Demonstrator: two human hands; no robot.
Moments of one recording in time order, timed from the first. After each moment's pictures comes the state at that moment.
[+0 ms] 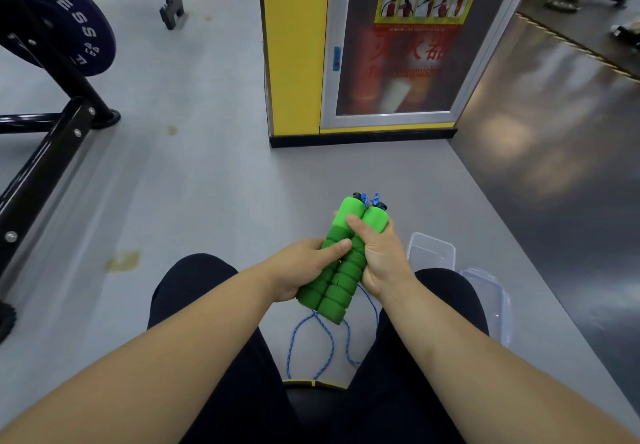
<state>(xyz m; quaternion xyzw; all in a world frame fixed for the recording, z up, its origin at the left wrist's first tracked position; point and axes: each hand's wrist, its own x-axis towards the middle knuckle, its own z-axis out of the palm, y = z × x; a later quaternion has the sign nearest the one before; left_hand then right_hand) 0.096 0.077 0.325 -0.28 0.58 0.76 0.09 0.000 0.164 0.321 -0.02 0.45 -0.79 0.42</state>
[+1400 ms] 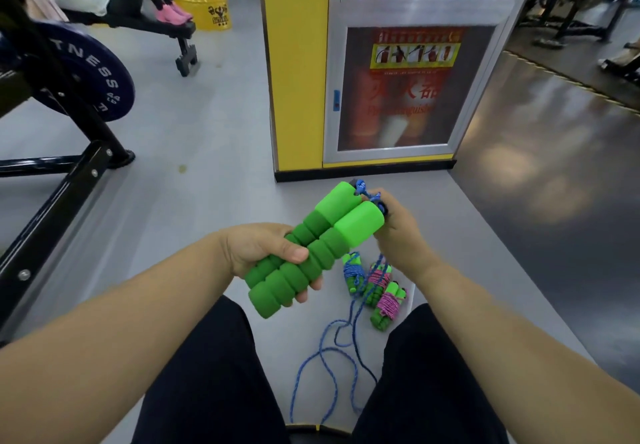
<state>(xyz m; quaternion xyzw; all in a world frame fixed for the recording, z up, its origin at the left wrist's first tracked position) 0.109 0.008 0.406 -0.06 0.55 0.79 0.25 -0.051 0.157 0.380 -0.45 0.69 -0.56 0.14</state>
